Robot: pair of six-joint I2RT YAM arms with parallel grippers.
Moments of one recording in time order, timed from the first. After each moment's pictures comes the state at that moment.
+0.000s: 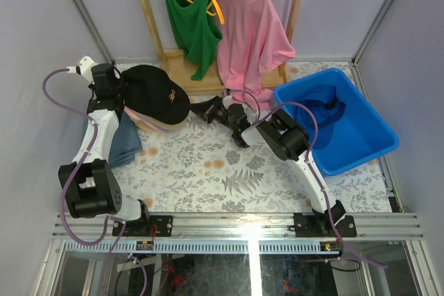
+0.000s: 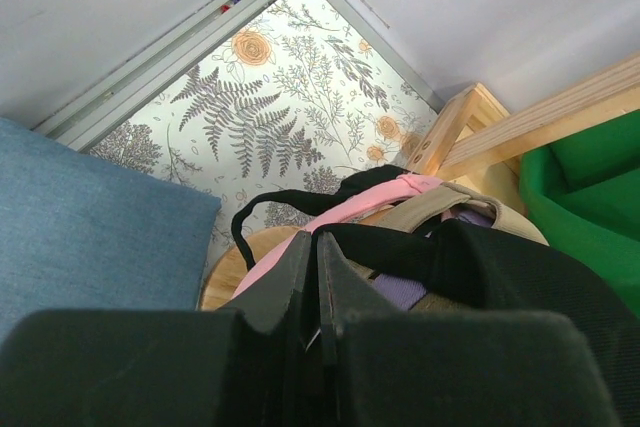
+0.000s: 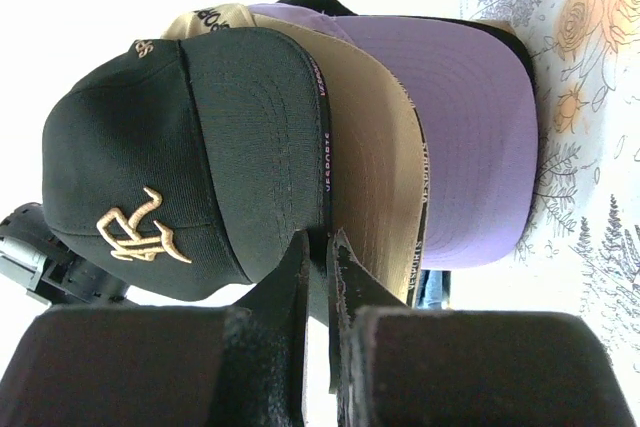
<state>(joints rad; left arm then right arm) 0.19 1.43 1.13 -0.13 -0.28 -0.58 0.70 2.49 1.37 1.20 -0.27 1.60</state>
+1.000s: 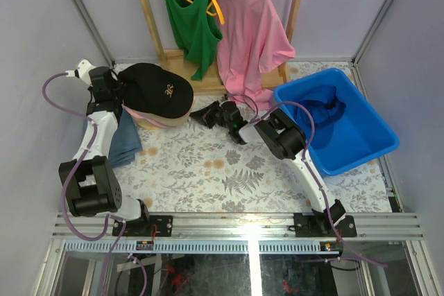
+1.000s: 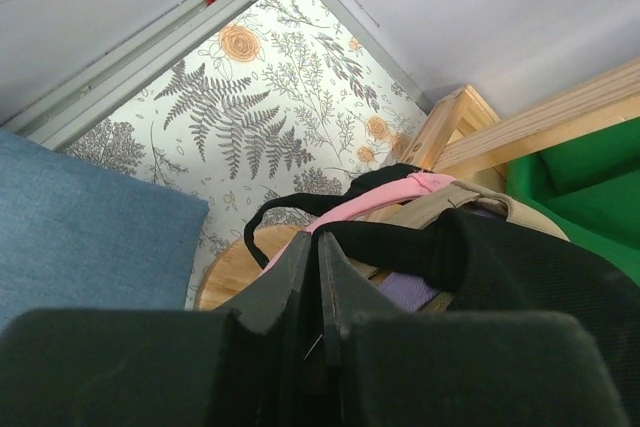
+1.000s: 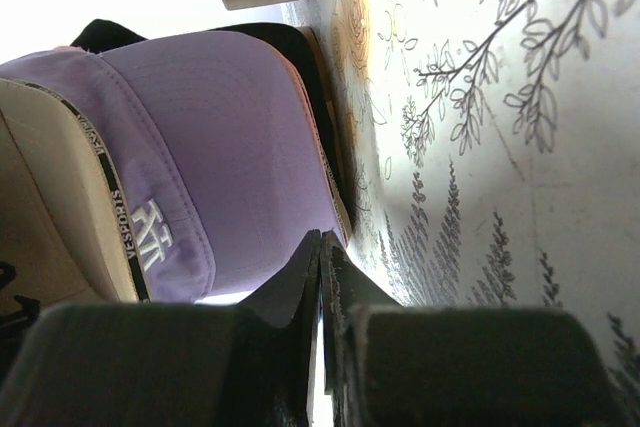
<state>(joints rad) 0.22 1.45 1.09 -0.05 -0.20 -0.61 0.69 2.55 1.49 0.86 -0.29 1.54</state>
